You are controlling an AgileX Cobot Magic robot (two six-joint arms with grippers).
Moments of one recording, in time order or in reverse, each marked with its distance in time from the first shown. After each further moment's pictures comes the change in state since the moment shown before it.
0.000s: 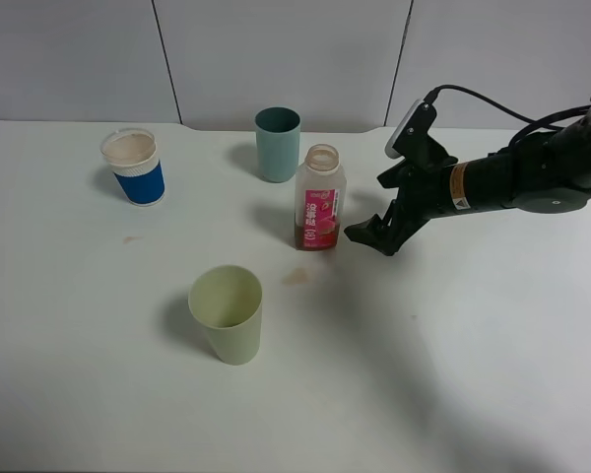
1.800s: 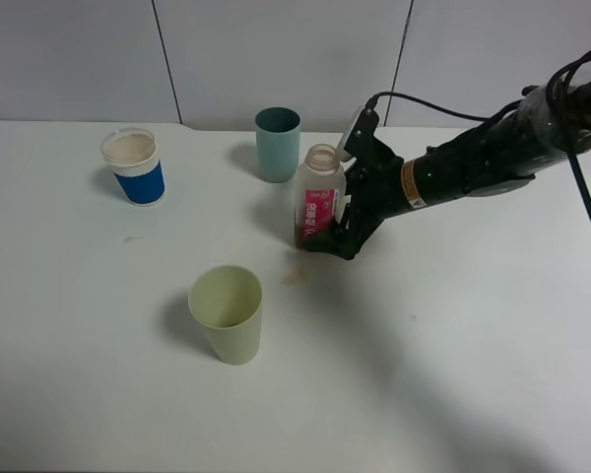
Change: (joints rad) left arm 0.000 0.000 0.000 -0.001 0.000 0.000; right arm 0.104 0.125 -0.168 -0.267 -0.073 0.288
